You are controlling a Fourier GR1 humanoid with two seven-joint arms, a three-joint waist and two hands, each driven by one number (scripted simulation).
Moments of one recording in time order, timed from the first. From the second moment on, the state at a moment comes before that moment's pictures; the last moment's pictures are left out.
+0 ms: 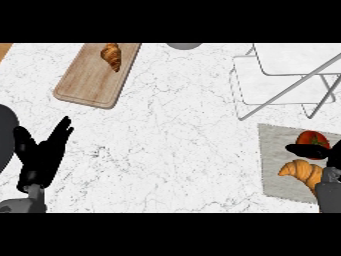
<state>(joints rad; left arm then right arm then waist) -0.04 0.26 0.00 -1.38 0.21 0.07 0.27 -0.14 -0.23 -0.15 -1.43 0.93 -0.34 0.96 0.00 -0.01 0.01</state>
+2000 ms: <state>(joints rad) 0.00 0.22 0.03 -1.43 0.16 0.05 0.29 -0.36 -0.22 0.14 -2.31 0.57 0.44 0.85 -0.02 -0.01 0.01</state>
